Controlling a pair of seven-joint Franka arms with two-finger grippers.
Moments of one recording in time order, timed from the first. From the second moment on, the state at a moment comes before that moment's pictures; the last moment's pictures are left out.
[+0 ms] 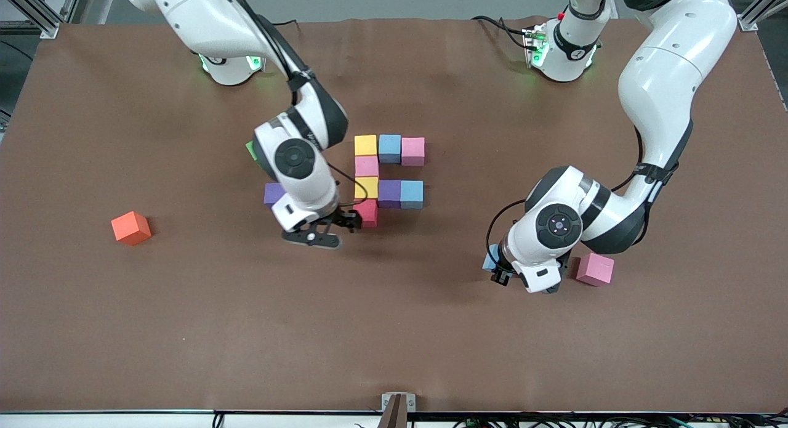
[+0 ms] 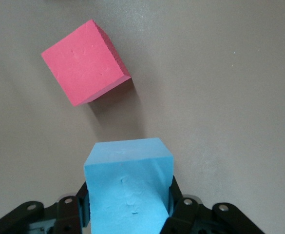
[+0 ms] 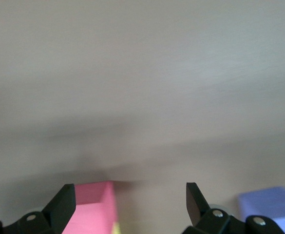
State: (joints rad) left arm 0.12 0.85 -0.72 -1.39 0.53 2.00 -1.80; right arm 0.53 0.52 0.01 -1.69 -0.01 2.21 0.70
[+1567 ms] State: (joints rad) left arm 0.13 0.85 -0.71 -1.39 0.53 2.00 -1.80; right arm 0.40 0.24 0.00 -2.39 -0.08 2.69 0.63
